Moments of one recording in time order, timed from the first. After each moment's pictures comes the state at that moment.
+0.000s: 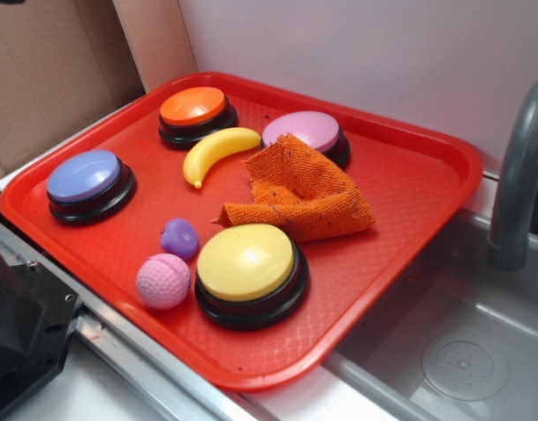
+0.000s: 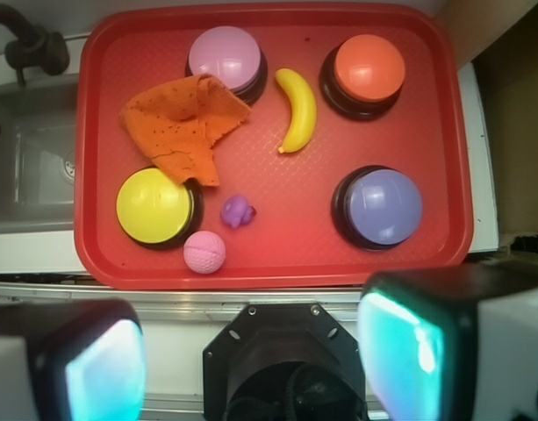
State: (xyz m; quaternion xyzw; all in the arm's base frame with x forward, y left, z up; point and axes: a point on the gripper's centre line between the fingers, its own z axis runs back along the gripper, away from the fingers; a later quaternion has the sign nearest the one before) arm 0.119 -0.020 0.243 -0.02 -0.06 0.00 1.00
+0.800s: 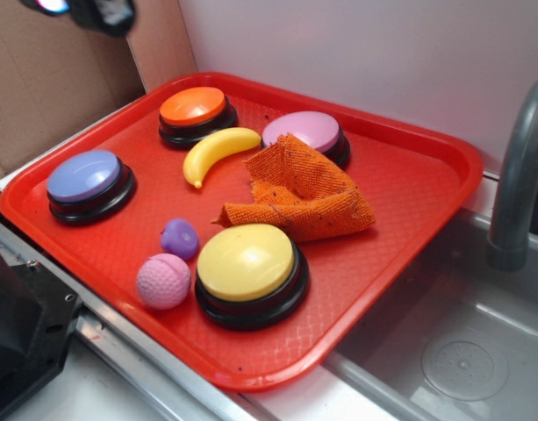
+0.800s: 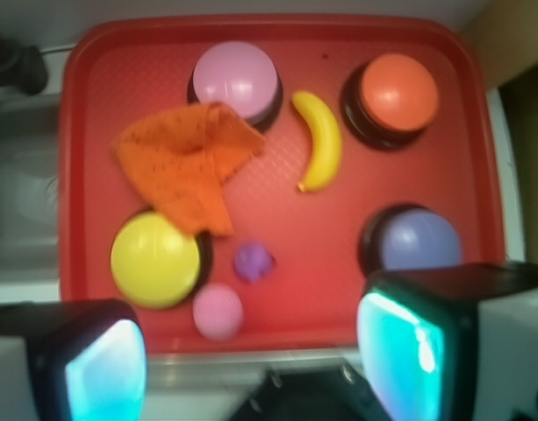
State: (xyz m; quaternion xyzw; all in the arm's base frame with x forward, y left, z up) arm 0.185 -0.055 0.190 0.01 -0.05 0.02 1.00
